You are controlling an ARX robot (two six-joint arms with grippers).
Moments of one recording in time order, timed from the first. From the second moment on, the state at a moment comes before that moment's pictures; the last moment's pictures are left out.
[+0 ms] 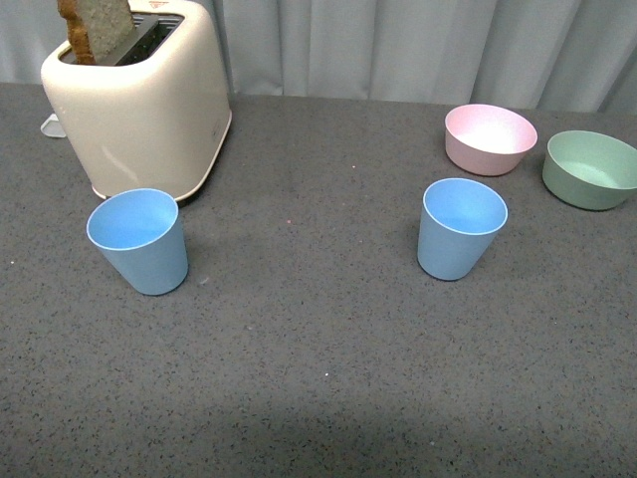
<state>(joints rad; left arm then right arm) 0.00 0.00 0.02 0.00 0.00 0.00 0.00 0.00 0.00 0.00 0.00 0.00</state>
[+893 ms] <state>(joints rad) -0.08 0.17 0.08 -0.16 -0.30 -0.12 0.00 0.00 0.00 0.00 0.00 0.00</state>
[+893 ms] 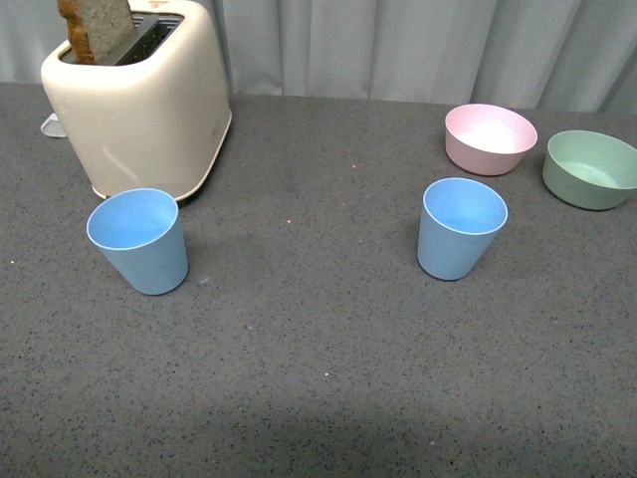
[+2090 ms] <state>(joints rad) -0.07 1.94 1.00 -0.13 0.04 -0.34 0.00 0.00 0.00 0.00 0.00 0.00</state>
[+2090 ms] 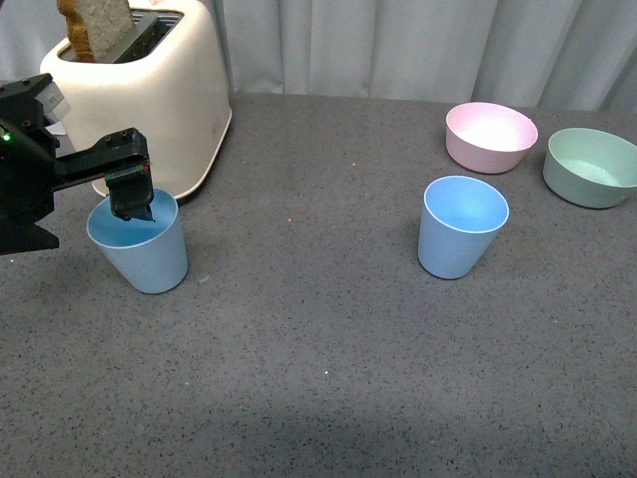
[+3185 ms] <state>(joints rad) -0.37 2.05 1.25 -0.31 -0.06 -0.47 0.00 0.00 0.00 0.00 0.00 0.00</state>
